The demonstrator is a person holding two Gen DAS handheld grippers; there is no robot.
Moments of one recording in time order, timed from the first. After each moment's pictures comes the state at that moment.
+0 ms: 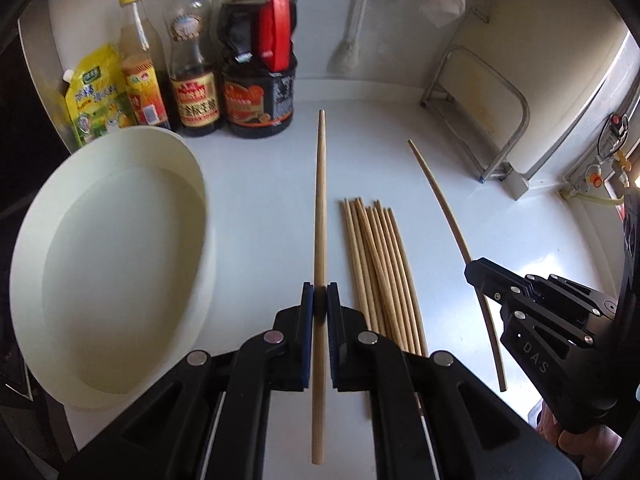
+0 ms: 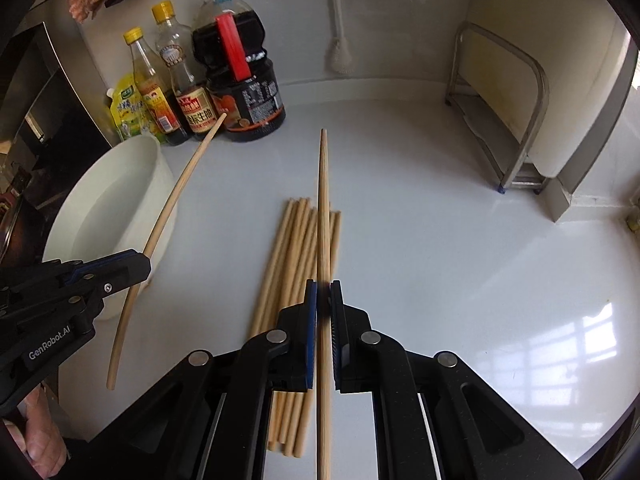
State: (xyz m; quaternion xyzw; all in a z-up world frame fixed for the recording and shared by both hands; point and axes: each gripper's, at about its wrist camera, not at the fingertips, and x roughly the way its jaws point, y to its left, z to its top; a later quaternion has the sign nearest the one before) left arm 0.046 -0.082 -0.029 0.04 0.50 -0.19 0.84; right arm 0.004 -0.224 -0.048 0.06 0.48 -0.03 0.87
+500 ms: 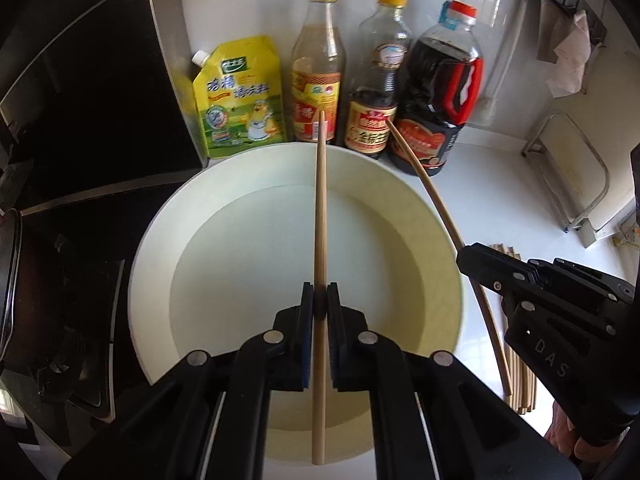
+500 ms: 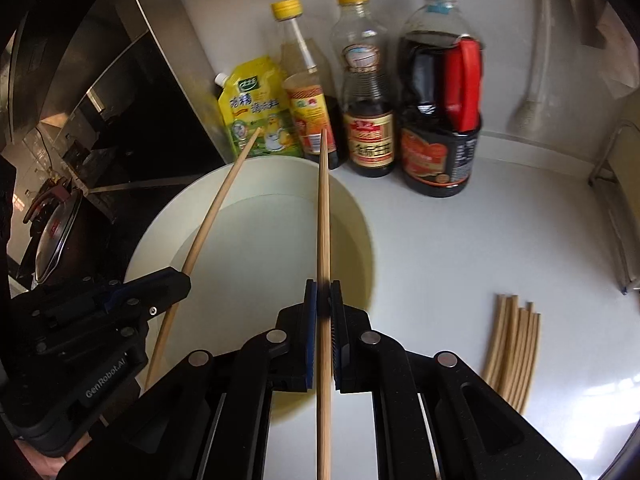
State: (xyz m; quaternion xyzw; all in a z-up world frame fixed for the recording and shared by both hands) left arm 0.107 0.078 -0.017 0.03 0.50 -0.09 0.86; right arm 0.111 -0.050 -0.036 0.05 0.48 0.10 0.87
